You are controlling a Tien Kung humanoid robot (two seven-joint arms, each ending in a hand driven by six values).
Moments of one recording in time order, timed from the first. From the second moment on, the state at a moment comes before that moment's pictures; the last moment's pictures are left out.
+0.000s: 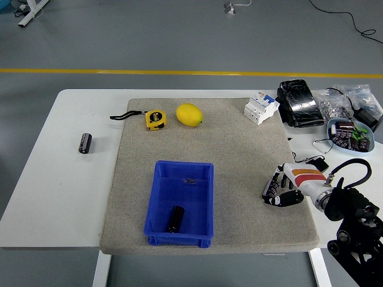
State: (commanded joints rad) left arm -0.21 0.15 -0.60 -0.29 1.05 0.23 0.35; right arm 0.31 -0.27 0.99 1.30 -2.18 0.04 -0.25
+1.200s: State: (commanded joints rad) left arm -0.23 0.15 -0.60 -0.29 1.04 0.23 0.34; right arm 0.34 -0.29 1.01 1.45 -2.19 0.04 -0.27
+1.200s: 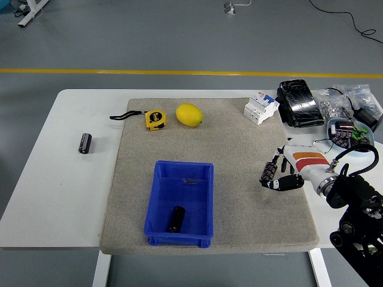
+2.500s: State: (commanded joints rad) left arm -0.21 0.16 -0.61 -0.29 1.07 0.22 0.35; right arm 0.47 -0.22 0.69 1.59 -2.13 0.10 -0.29
